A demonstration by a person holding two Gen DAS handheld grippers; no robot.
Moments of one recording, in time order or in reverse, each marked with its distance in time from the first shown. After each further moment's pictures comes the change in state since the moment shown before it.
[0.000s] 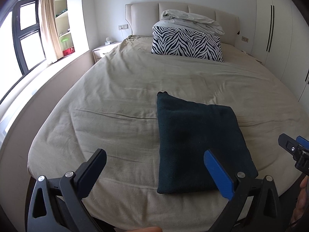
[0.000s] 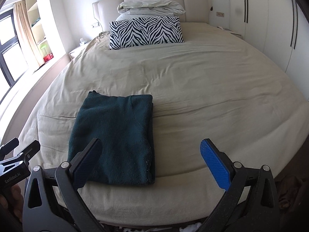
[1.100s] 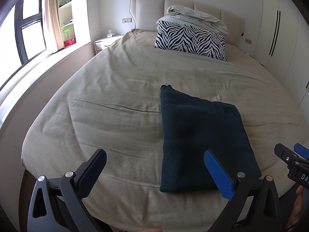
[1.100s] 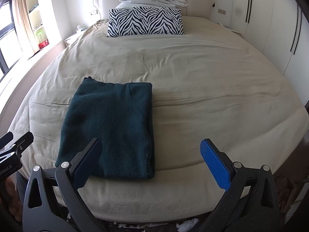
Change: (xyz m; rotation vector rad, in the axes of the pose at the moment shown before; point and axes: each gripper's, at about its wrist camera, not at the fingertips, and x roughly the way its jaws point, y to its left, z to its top) left arm 0.018 0.015 -0.011 -0.051 0.031 -0.016; right arm 0.021 0.019 -0.007 -0.053 0.068 -0.059
